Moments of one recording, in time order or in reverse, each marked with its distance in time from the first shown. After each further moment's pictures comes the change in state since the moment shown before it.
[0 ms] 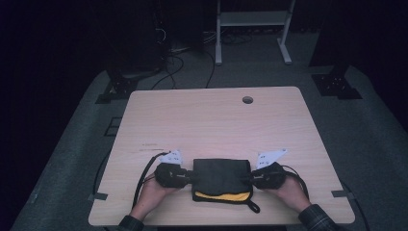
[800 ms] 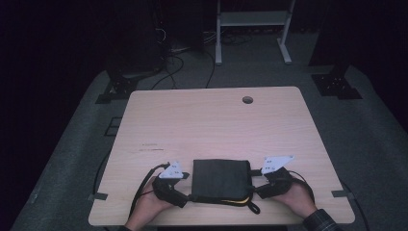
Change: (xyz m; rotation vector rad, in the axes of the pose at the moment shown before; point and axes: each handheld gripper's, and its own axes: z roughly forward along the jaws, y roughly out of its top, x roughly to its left) left arm -0.022 -0.019 -0.011 0.013 0.180 0.041; right arm 0.007 -0.014 -0.016 -0.029 -0.113 0.008
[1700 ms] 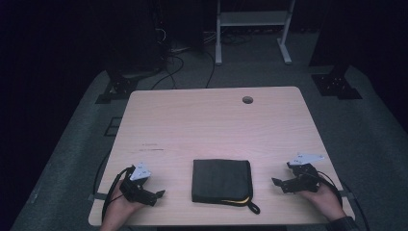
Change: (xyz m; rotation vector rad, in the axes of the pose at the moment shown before) left arm 0.042 -0.068 -0.048 0.120 0.293 -0.112; right arm -0.041 -0.062 -0.038 0.087 -0.339 0.282
